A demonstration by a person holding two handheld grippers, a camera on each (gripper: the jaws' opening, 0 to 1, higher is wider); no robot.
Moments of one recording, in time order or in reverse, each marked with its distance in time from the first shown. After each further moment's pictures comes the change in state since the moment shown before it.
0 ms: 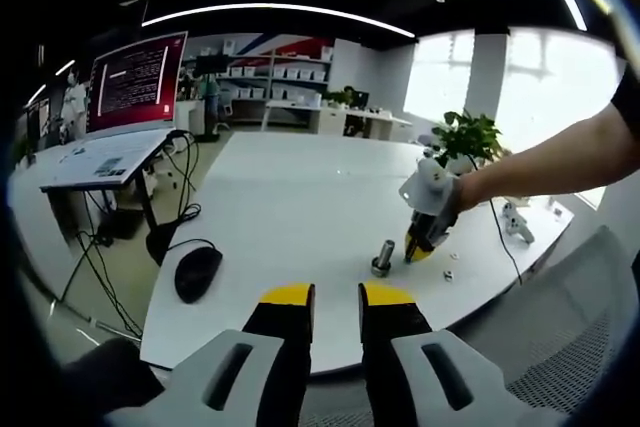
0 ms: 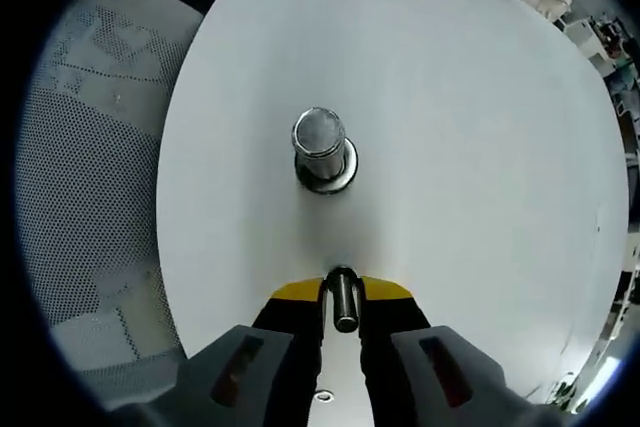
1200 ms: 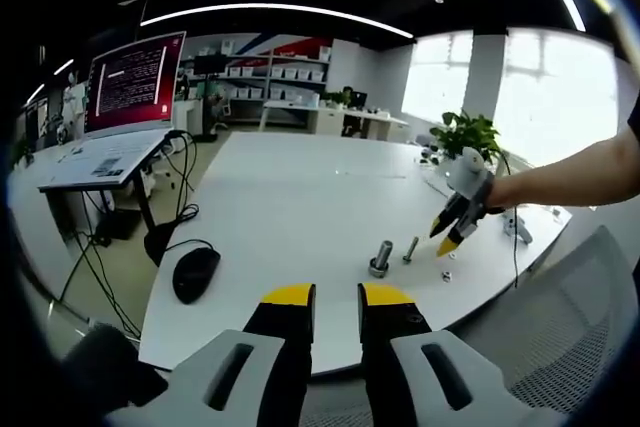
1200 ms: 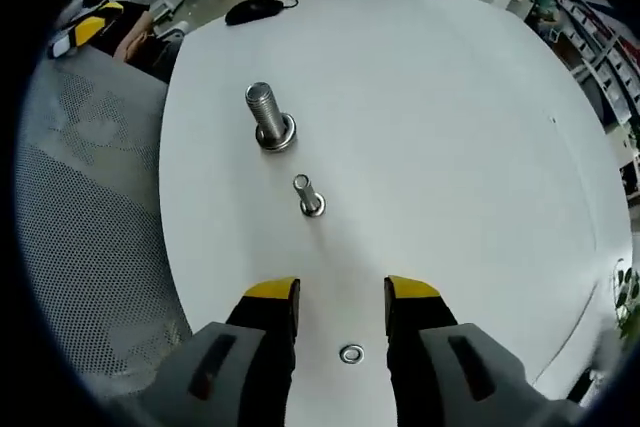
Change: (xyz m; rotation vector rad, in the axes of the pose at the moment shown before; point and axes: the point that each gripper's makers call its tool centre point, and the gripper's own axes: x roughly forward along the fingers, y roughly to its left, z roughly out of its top) left arm 0.000 0.000 0.001 -0.001 -0.001 -0.010; right arm -0.033 -0.009 -0.069 0.388 -0.214 -0.083
